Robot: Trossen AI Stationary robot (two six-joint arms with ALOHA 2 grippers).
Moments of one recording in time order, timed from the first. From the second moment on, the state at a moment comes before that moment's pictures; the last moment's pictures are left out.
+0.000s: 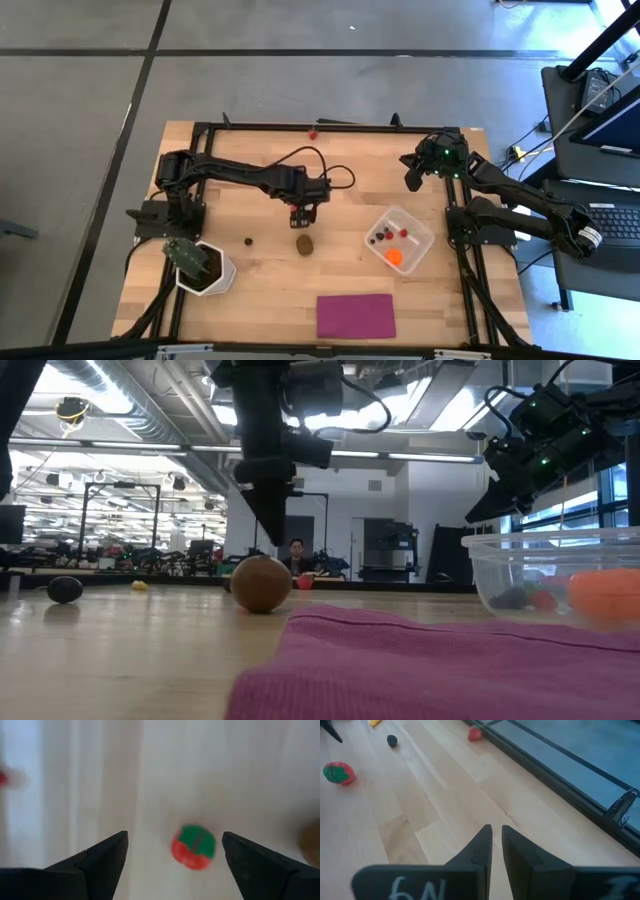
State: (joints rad) left arm 0.06 1.85 1.40 -0.87 -0.26 -0.02; right arm -0.78 0.78 0.38 -0.16 -0.18 -0.06
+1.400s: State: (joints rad) left arm 0.06 1.85 1.11 -0.58 -0.16 -0.04; right arm -0.78 0.78 0.38 -0.15 -0.18 -0.06
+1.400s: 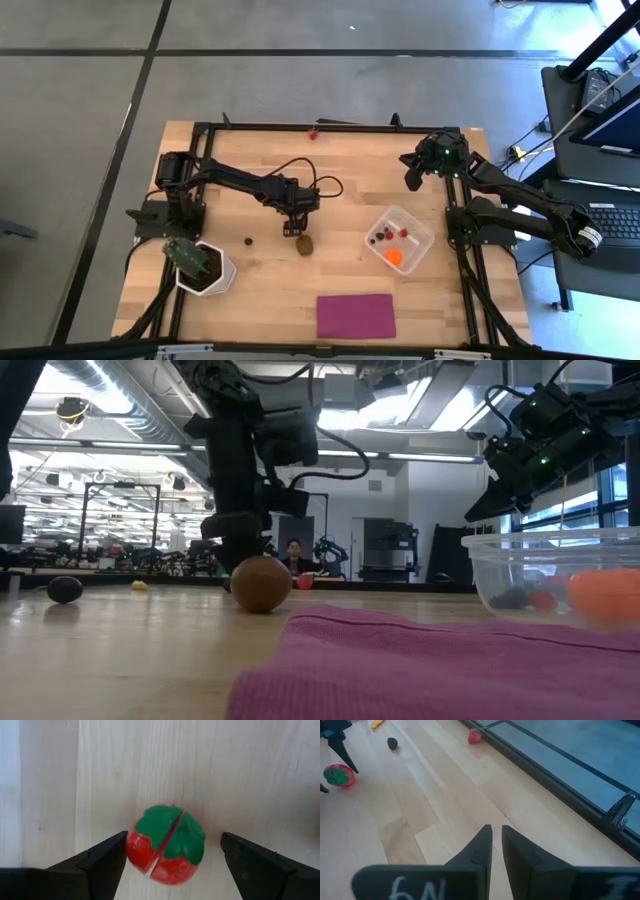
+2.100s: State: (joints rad) left arm 0.06 1.85 1.11 -0.57 -0.16 -0.05; right arm -0.78 0.78 0.38 -0.12 -0.17 -0.08
